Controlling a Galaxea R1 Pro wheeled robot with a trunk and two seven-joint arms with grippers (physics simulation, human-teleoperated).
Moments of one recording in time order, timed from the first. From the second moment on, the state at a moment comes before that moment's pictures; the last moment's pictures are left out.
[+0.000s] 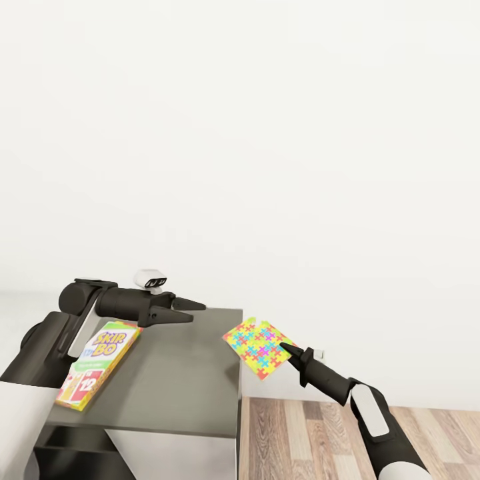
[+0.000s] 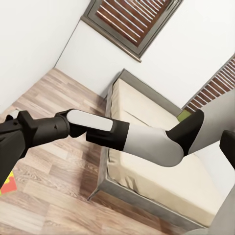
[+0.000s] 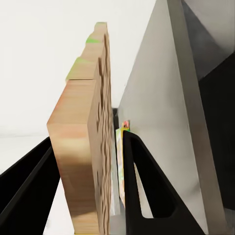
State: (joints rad) left arm -0.76 0.30 -0.17 -1.40 0.32 1.04 -1.57; right arm -0.46 0.03 -0.31 -0.85 -0.83 0.92 0.57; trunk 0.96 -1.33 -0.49
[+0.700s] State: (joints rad) left arm -0.77 0.30 -0.17 -1.31 0.30 1.03 -1.57; right arm -0.46 -0.04 -0.35 -0.85 -0.83 0.92 0.57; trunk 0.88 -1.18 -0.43
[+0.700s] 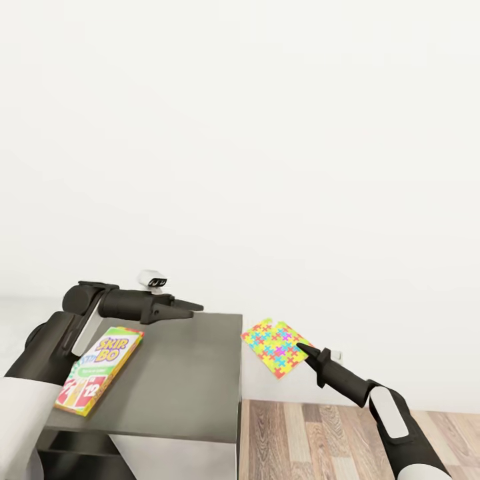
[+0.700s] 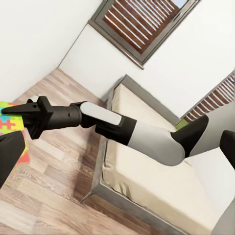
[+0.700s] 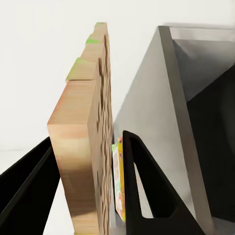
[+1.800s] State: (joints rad) left arm -0.77 0.30 -0.14 -1.10 0.29 1.04 -1.45; right arm -0.46 -0.03 -0.41 -0.85 -0.83 0.86 0.58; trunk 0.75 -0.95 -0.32
